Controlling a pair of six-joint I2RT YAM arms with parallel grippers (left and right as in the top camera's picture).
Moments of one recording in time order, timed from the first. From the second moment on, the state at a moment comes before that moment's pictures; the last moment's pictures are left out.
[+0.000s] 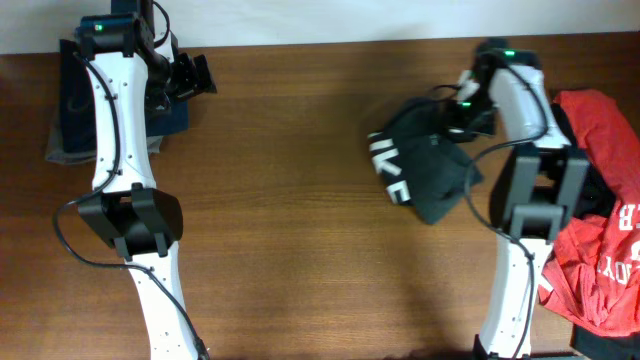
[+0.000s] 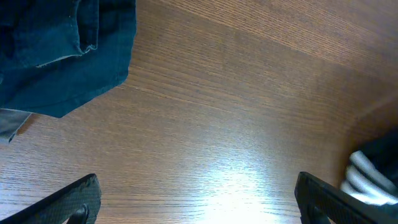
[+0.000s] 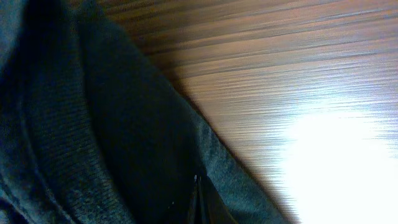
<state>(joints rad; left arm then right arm) 0.06 2.46 2.72 -1.58 0.21 -0.25 -0.05 2.45 2.15 -1.27 -0.18 0.12</state>
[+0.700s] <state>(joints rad) 0.06 2.46 2.72 -1.61 0.21 -0.25 0.06 2.45 2.41 -1.56 -0.01 0.30</state>
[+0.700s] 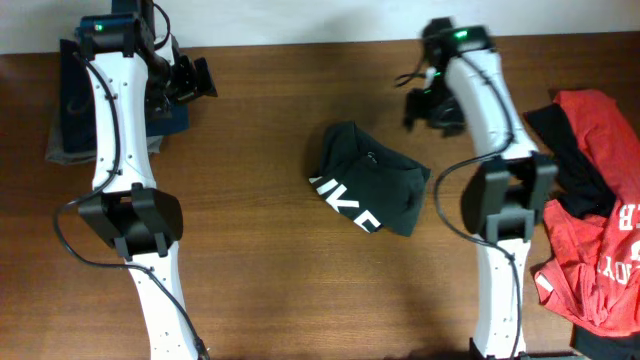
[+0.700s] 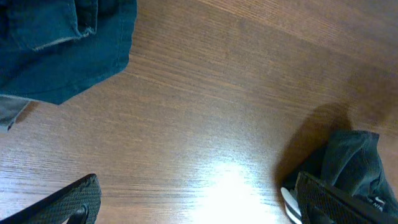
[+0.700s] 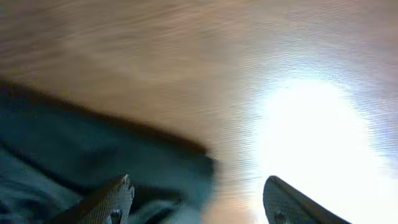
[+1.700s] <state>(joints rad) -0.02 2.46 2.72 -1.57 0.21 -0.23 -0.12 2.45 2.17 -1.57 -0.08 0.13</state>
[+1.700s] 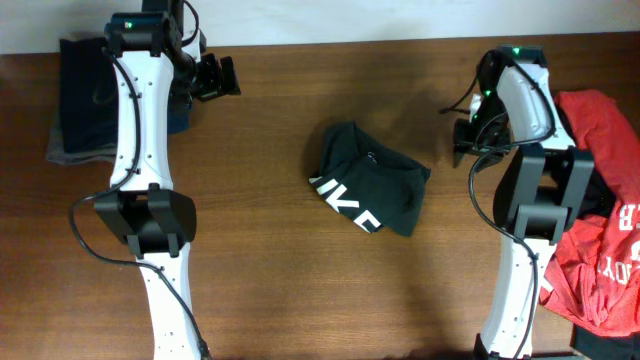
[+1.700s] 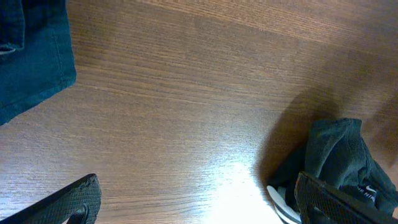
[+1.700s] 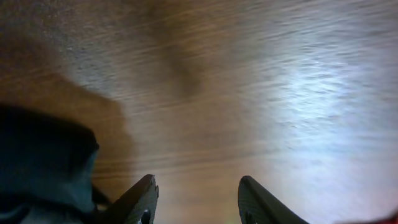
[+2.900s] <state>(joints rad) -0.02 2.46 2.72 -1.54 0.21 -0.18 0.06 2.43 2.08 -1.23 -0.35 0.21</state>
